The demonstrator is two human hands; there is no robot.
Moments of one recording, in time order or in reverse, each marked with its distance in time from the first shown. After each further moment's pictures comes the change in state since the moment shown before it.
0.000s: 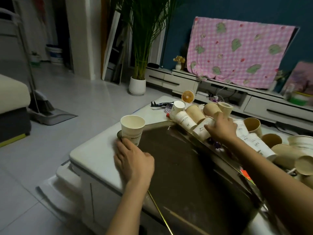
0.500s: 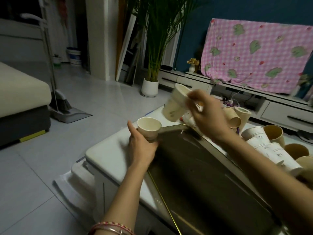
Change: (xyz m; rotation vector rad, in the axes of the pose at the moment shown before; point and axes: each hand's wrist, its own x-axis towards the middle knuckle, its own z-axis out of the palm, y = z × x) left_hand 0.055 -0.003 -0.007 -0.553 -0.013 0.062; right_hand -0.058 -0.117 -0.054 0.589 0.192 -0.679
